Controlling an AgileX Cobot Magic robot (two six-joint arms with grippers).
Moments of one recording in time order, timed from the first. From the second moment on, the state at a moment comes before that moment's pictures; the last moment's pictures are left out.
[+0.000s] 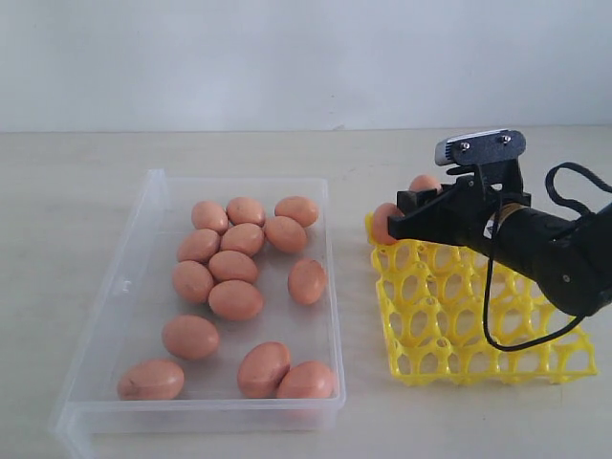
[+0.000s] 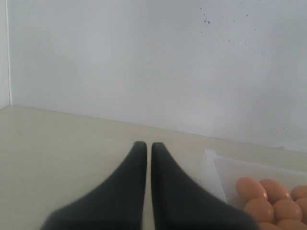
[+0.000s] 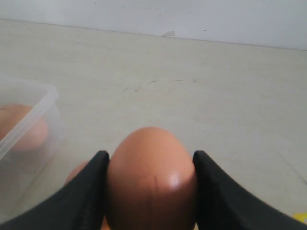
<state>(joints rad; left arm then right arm) 0.12 0.00 0.00 -0.08 0.08 -0.05 0.30 1.96 -0.72 -0.16 -0.79 0.17</state>
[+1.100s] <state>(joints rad) 0.12 0.00 0.00 -0.08 0.08 -0.05 0.30 1.97 -0.72 -0.16 -0.71 0.12</state>
